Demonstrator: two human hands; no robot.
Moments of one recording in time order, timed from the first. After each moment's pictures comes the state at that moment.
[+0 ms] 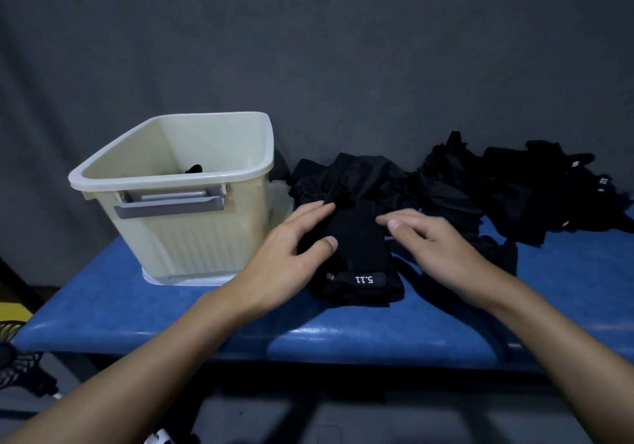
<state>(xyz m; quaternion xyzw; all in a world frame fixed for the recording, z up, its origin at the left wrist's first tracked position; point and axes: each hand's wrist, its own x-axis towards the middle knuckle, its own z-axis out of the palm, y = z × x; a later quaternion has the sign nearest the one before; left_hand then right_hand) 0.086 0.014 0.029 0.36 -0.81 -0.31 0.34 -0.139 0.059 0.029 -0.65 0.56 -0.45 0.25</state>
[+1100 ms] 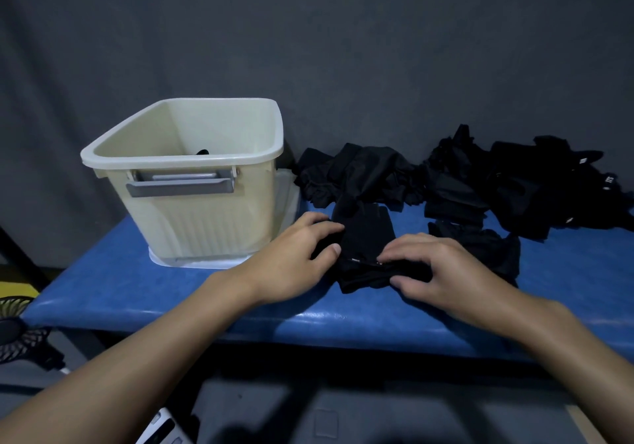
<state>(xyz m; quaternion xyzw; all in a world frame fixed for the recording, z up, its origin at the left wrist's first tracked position) 0.087 0.008 0.015 0.39 -0.88 -0.19 0.20 -0.148 0.089 0.016 -0.80 0.53 -0.27 0.09</state>
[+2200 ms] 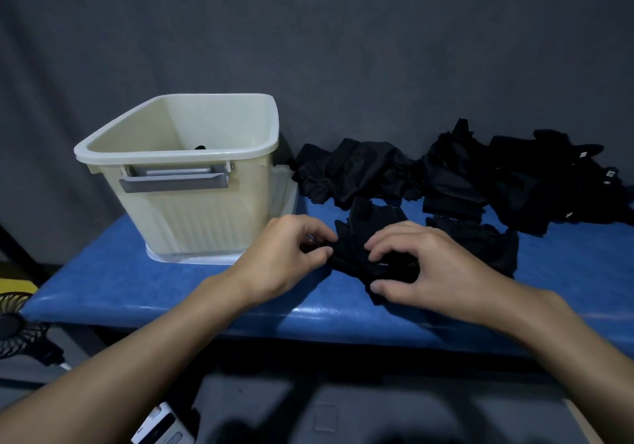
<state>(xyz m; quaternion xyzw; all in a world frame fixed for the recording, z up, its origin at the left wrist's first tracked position) 0.090 0.010 0.011 0.39 -0.83 -0.25 0.31 -0.133 0.092 0.028 -0.81 0.52 -0.26 0.09</state>
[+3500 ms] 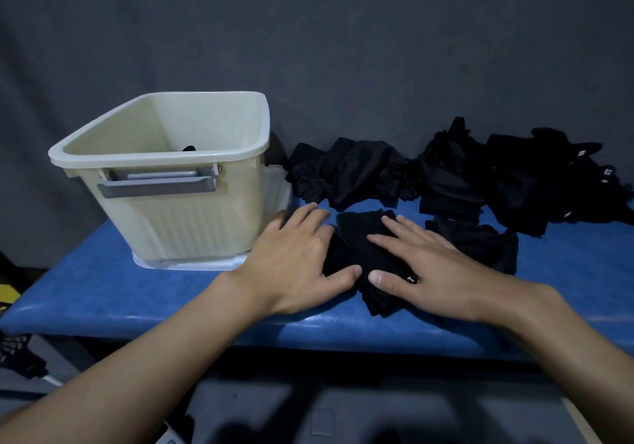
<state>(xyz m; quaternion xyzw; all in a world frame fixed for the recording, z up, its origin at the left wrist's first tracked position) 0.071 0.017 0.016 0.41 -0.91 0.07 0.10 -0.146 0.083 0.022 -0.77 0.63 -0.05 0.12</state>
